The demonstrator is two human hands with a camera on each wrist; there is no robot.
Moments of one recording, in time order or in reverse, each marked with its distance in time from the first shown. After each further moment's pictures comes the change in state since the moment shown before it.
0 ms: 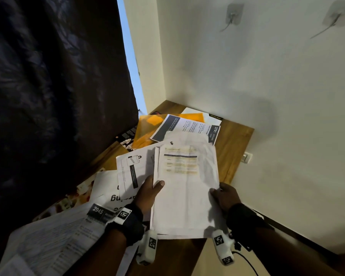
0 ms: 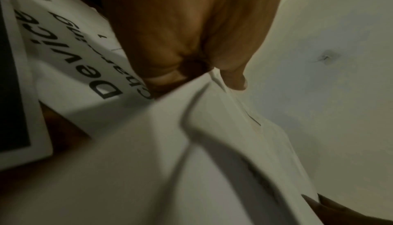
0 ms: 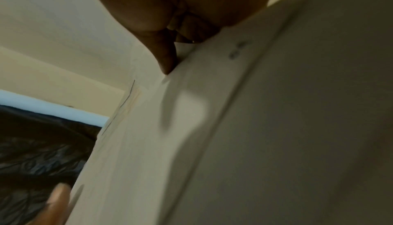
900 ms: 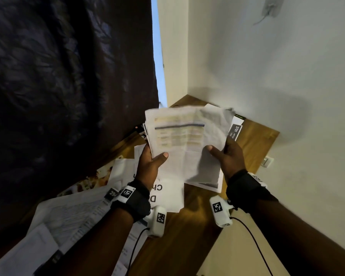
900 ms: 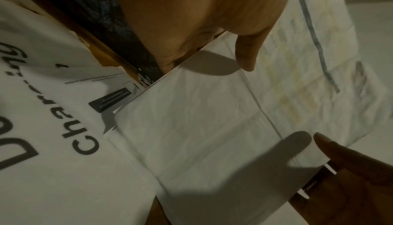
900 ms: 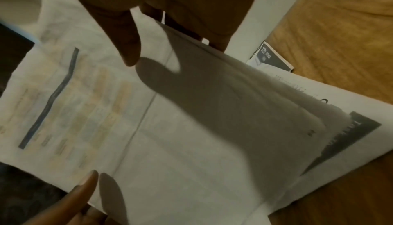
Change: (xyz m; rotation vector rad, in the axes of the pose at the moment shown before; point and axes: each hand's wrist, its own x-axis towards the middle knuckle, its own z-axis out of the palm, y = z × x) left_hand -0.007 0.063 -0.026 -0.243 0.271 0.255; right_hand 0.007 -0.116 0.042 0.200 -0.144 -0.505
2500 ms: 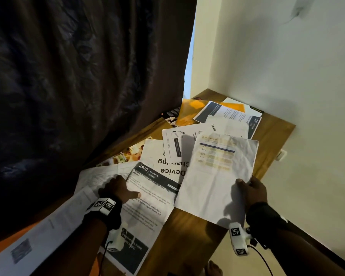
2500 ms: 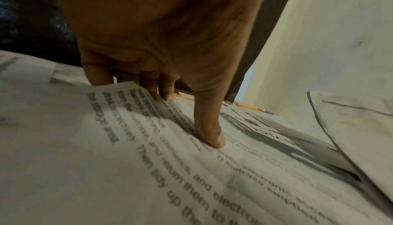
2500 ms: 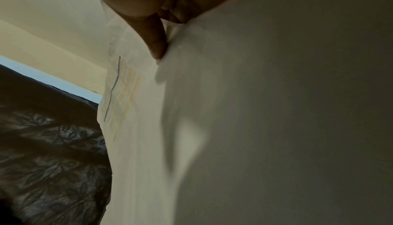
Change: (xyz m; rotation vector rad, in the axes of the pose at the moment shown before) left_hand -0.105 -0.046 -0.234 1.400 -0.031 -0.556; right_hand -0.147 0.084 0.001 -0.391 0.306 0.340
